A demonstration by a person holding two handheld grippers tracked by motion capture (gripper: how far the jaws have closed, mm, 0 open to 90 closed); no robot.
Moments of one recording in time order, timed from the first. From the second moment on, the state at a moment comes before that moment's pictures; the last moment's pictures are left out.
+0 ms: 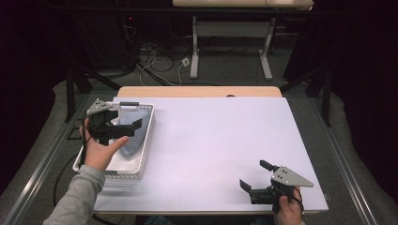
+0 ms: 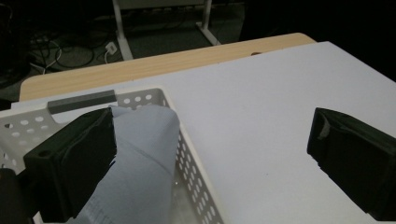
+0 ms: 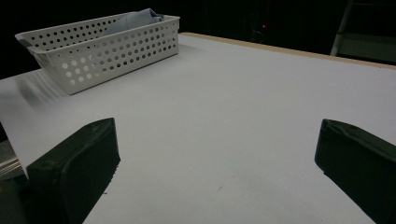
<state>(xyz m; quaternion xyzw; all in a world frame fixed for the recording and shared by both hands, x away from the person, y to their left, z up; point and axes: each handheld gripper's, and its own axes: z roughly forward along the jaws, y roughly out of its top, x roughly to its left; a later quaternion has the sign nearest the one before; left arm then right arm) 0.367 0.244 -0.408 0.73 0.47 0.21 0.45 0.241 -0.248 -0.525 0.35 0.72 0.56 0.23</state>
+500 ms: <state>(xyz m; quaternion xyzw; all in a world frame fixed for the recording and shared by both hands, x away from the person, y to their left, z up) 0.402 0.249 -0.432 0.73 0.51 0.18 0.42 0.242 -0.247 -0.525 0.35 0.72 0.56 0.23</state>
